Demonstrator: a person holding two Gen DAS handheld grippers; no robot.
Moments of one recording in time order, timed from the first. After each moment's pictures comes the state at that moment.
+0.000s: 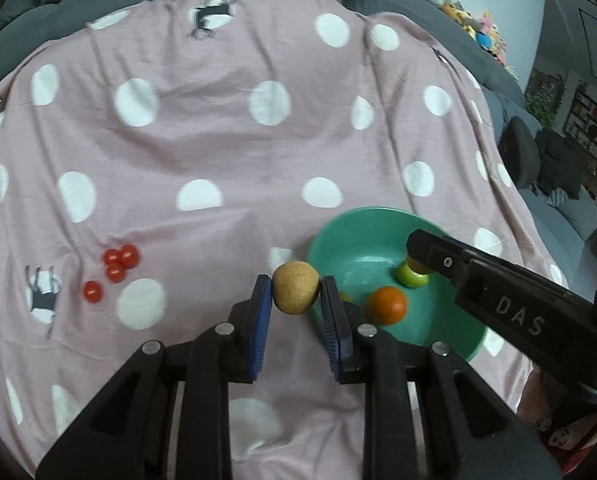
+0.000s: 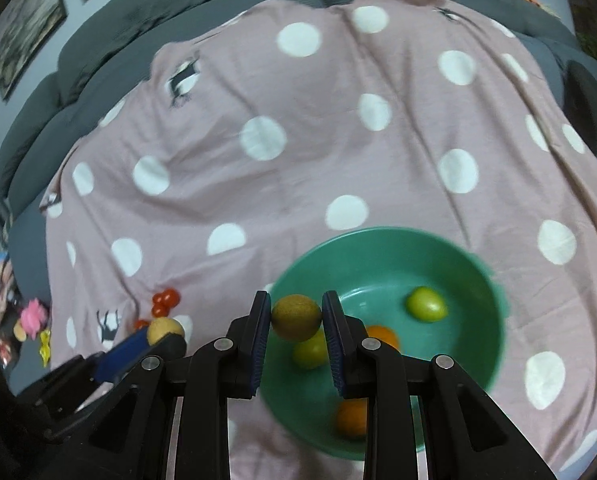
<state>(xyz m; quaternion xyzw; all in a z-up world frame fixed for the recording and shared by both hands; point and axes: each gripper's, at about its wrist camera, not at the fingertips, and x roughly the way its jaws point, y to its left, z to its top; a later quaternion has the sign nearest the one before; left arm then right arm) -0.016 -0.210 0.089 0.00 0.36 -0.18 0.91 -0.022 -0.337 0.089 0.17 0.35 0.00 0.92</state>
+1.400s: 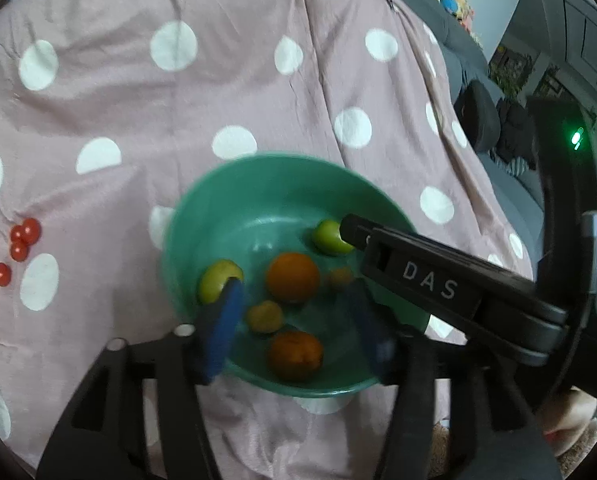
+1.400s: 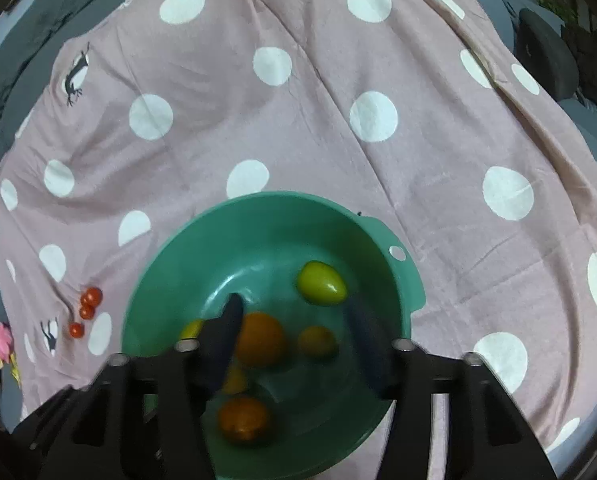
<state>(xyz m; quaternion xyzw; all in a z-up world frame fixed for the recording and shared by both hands) -0.012 -0.276 0.062 -0.02 0.43 -0.26 0.87 -0.006 -0.410 0.041 0.19 0.42 -0.07 0.88</state>
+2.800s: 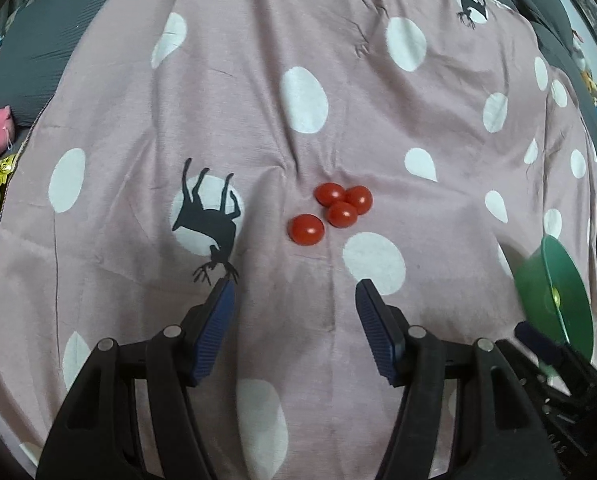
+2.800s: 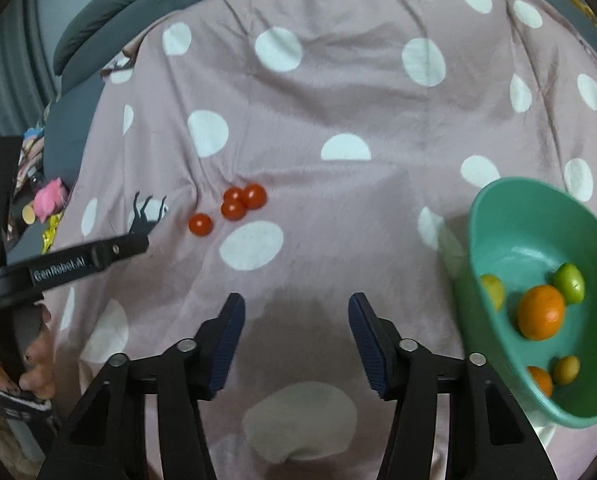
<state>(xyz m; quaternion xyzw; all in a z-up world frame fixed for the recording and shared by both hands) 0.009 0.013 0.027 -0.11 0.42 -0.01 0.90 -0.013 -0.192 0.022 0.04 0.40 0.13 0.91</state>
